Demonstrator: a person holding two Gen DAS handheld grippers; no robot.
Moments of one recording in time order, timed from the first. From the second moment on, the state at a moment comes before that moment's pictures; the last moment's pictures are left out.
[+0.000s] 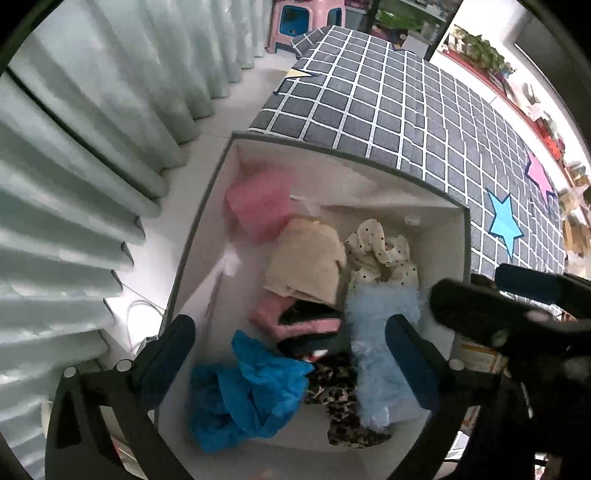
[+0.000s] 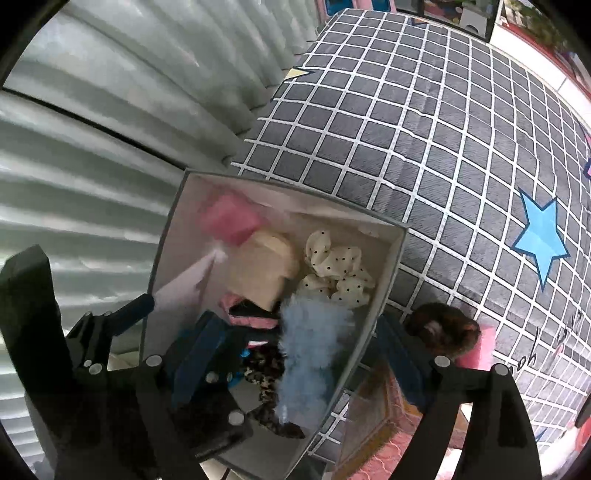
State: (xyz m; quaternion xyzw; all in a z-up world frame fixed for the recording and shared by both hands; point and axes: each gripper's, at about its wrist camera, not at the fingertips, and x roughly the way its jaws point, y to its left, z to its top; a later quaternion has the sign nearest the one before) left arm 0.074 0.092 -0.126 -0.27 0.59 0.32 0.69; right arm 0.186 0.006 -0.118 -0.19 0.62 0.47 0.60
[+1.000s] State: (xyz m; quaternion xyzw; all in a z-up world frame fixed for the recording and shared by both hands) left arm 0.156 0.030 -0.089 -0.22 0.62 0.25 0.71; right arm 0.310 -0.119 -0.216 -0.17 0.71 0.33 0.60
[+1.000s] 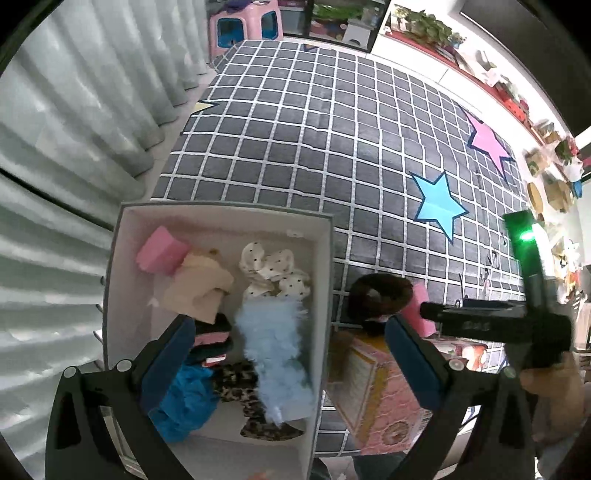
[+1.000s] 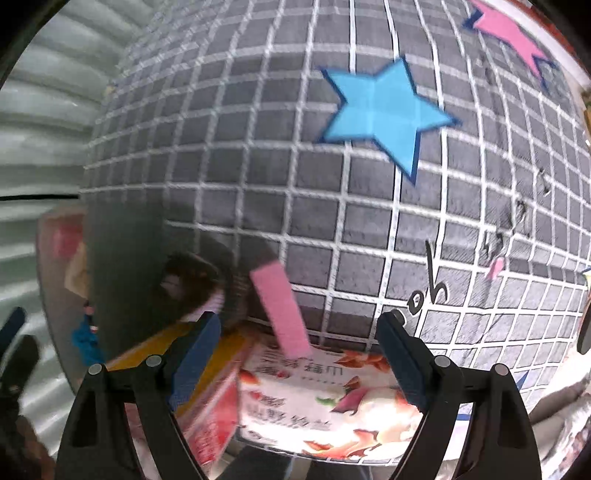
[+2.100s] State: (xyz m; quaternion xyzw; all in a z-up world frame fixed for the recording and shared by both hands) left arm 0.188 0.013 -0.081 -0.21 0.63 0.28 0.69; right arm 0.290 -0.049 -0.239 -0.14 0.72 0.48 0.47
